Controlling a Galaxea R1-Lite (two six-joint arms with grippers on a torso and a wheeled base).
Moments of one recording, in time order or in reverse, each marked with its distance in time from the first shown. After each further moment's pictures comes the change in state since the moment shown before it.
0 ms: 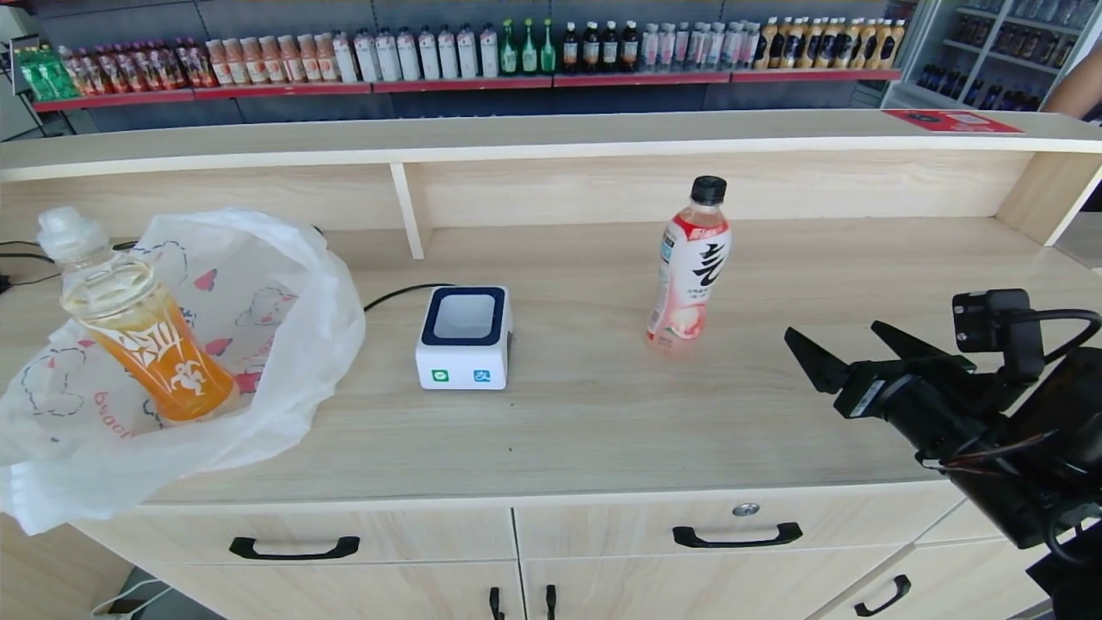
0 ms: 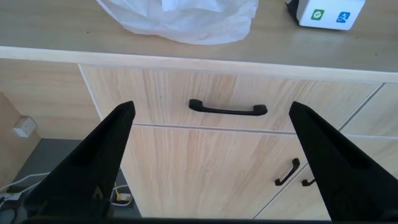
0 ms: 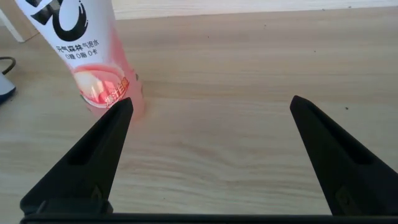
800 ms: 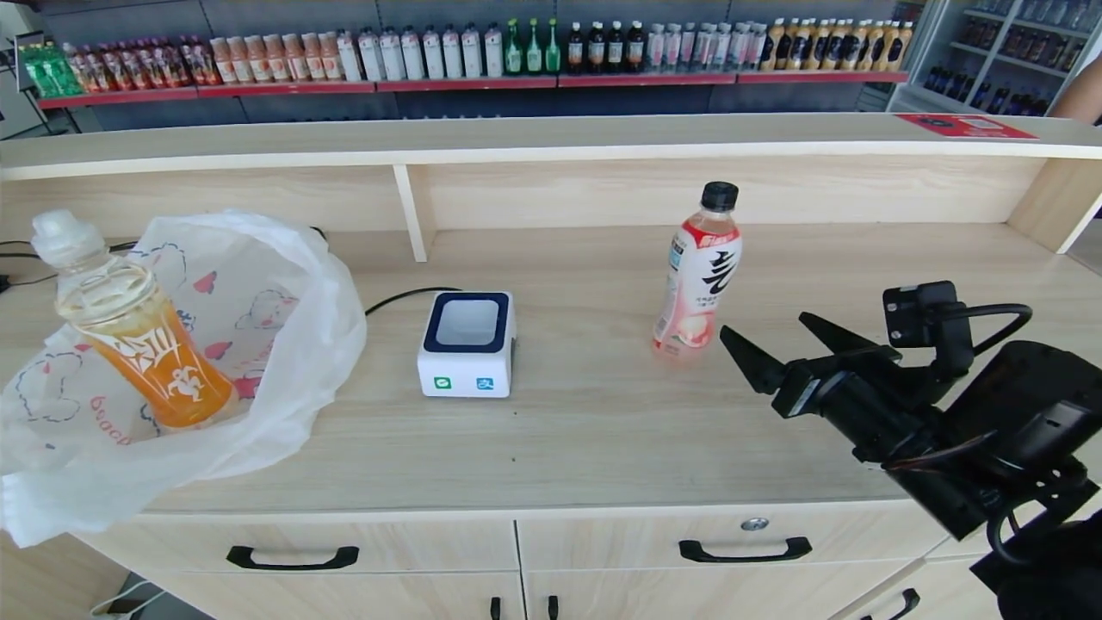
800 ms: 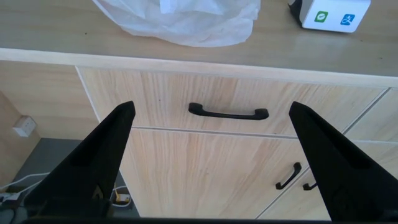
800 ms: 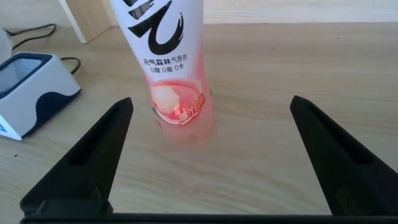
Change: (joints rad) left arm -0.001 0.000 0.000 0.000 0.000 0.000; right arm 0.161 0.056 -0.092 -0.001 0.004 0.008
